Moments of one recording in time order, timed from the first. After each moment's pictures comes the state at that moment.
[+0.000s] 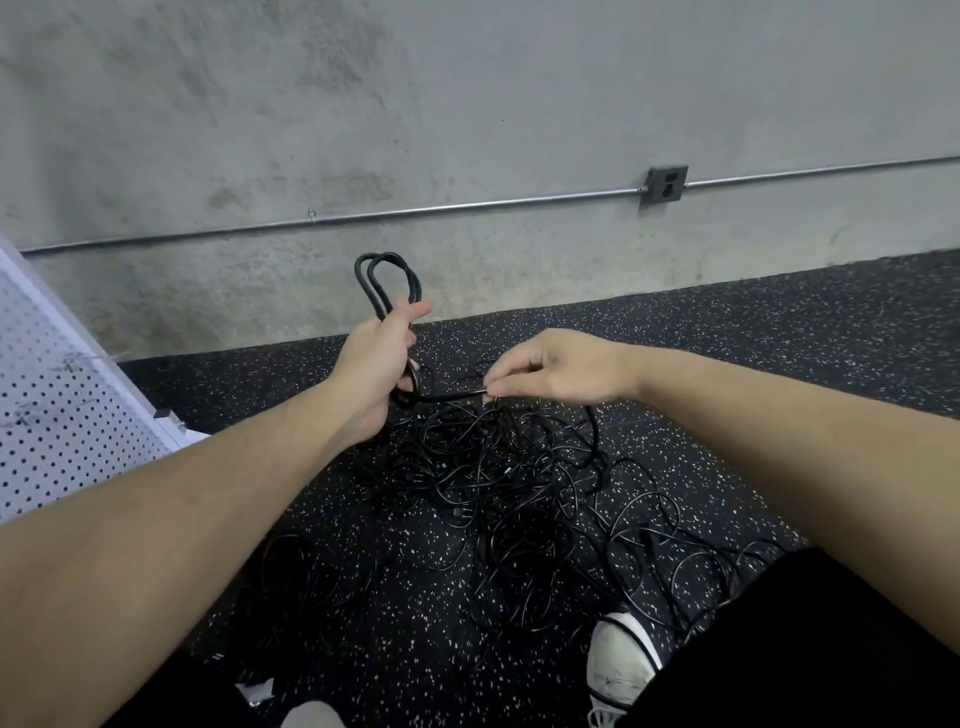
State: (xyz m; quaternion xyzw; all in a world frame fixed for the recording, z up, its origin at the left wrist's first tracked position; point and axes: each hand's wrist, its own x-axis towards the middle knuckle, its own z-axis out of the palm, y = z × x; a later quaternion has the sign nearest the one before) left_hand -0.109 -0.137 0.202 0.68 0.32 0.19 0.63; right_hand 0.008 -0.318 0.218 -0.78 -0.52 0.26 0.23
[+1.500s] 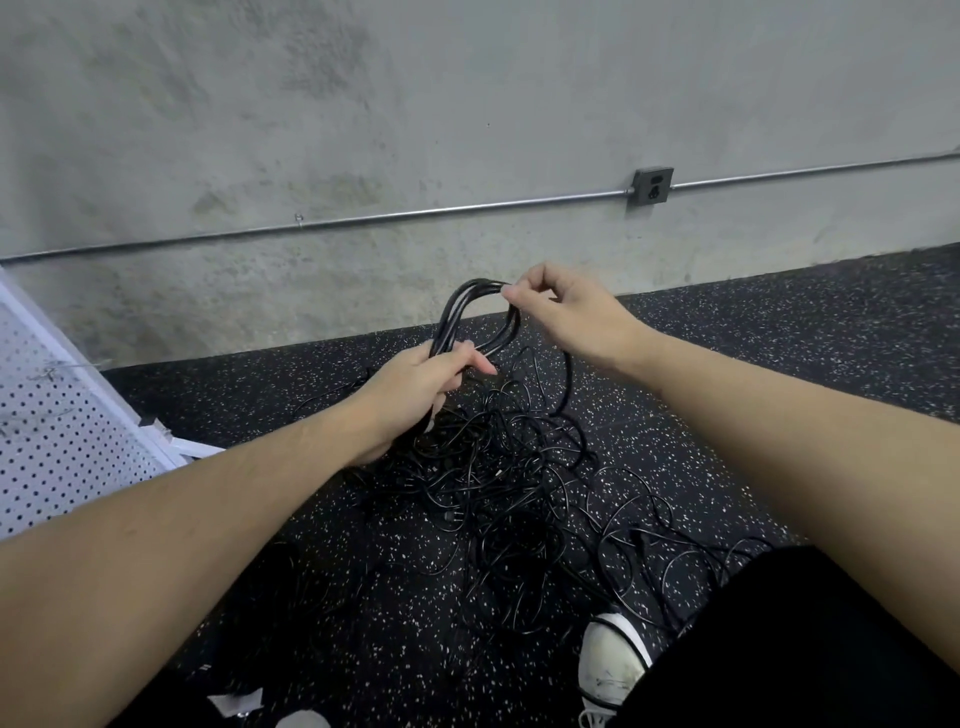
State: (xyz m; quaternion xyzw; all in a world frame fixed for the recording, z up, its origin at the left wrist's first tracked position) left_hand -0.122 -0.168 0.203 0.81 0.14 0.03 0.57; right_hand 0.025 -0.324 0.226 -0.77 -0.37 0.14 0.51
